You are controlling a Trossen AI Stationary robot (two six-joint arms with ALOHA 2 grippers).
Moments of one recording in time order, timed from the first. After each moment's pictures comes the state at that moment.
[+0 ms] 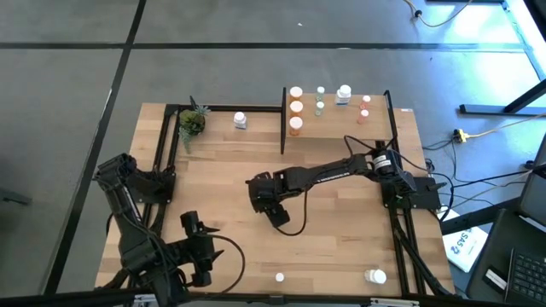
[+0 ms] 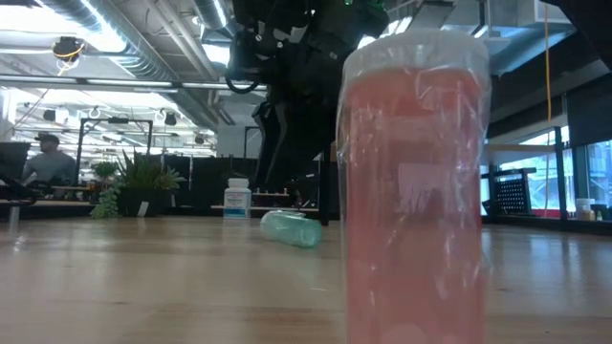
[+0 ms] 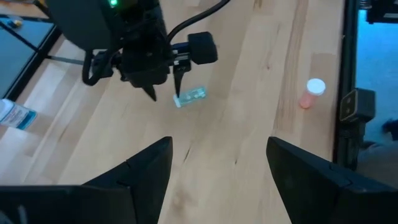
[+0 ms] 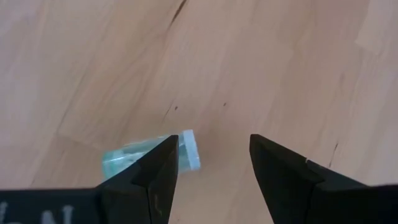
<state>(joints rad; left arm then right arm) -0.96 1.75 1.80 -1.46 -0.80 -1.18 0.13 2.18 1.73 -0.69 -0.02 -0.30</state>
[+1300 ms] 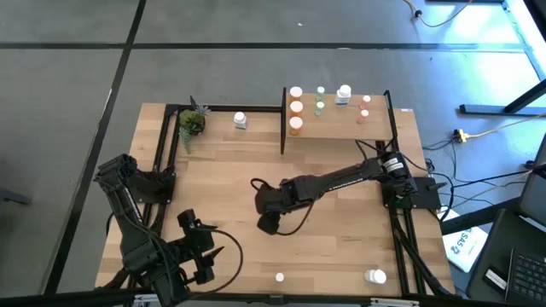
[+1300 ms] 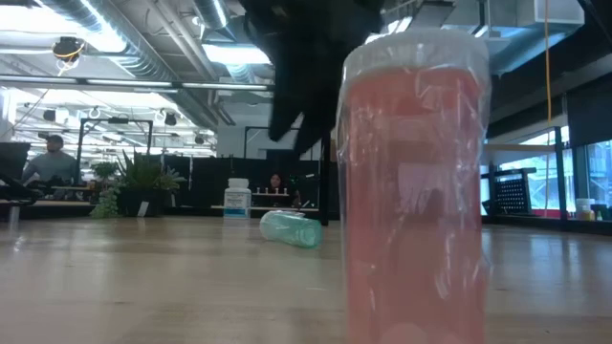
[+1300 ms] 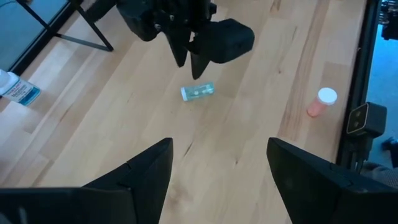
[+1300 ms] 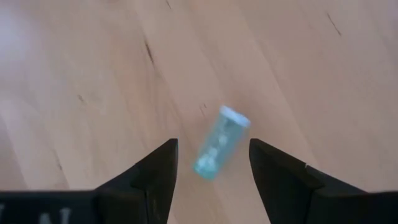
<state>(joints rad) -0.96 1.76 1.80 -1.51 -0.80 -1.33 0.23 2.09 1.73 -0.80 0.10 0.69</state>
